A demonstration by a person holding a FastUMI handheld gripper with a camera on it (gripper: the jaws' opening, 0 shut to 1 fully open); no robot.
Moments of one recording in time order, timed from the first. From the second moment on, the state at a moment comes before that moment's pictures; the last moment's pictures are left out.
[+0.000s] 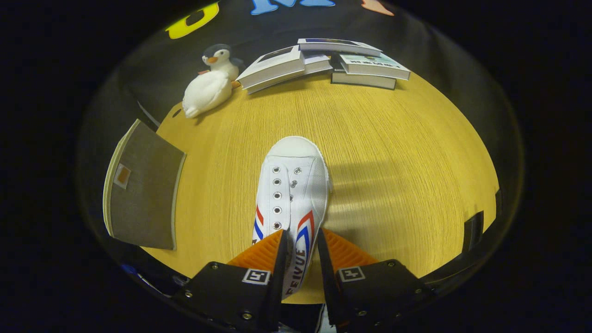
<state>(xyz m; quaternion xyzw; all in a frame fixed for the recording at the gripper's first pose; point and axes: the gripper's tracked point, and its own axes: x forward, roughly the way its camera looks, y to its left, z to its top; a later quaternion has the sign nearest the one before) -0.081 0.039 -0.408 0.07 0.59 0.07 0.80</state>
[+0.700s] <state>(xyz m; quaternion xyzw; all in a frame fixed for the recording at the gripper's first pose) -0.066 0.048 -0.370 0.14 0.56 0.05 0.82</state>
